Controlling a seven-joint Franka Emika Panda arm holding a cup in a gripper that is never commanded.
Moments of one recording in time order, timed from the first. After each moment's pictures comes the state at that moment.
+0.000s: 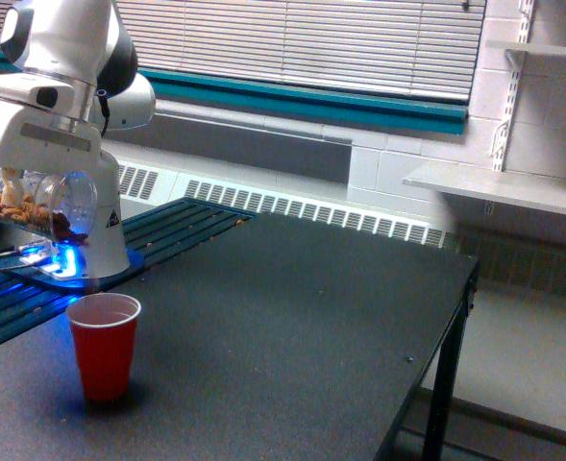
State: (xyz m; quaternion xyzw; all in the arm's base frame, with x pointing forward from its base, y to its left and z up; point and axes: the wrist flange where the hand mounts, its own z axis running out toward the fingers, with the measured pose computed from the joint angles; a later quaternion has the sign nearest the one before) arm 0.230 -0.302 0.361 0.94 -0.30 0.04 0.17
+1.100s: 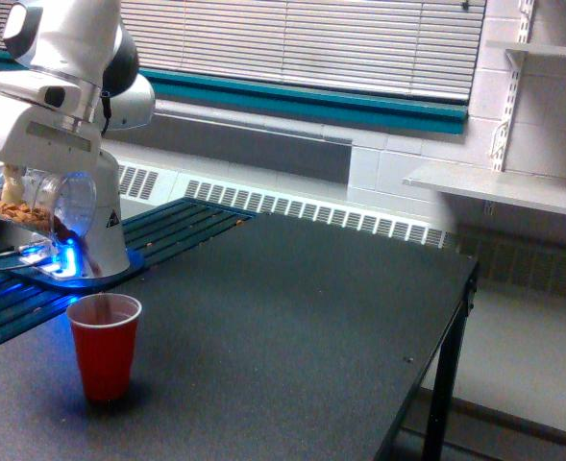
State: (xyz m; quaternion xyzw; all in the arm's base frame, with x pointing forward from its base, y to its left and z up) arm 0.235 -0.300 0.364 0.94 -0.28 0.02 0.19
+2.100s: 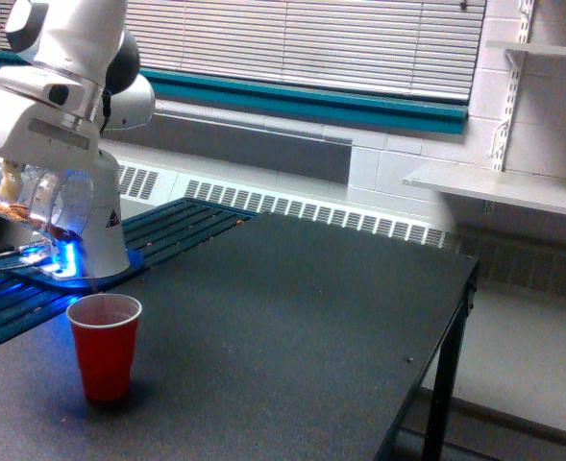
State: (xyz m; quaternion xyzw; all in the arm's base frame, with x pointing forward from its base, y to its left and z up) arm 0.237 -0.300 0.367 0.94 -0.27 0.01 0.21
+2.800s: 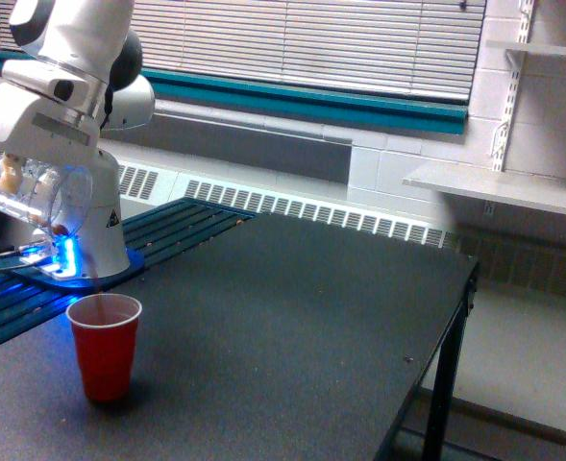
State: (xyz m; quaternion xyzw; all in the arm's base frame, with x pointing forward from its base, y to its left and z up) arm 0.240 -0.300 0.375 0.94 -0.26 -0.01 0.22
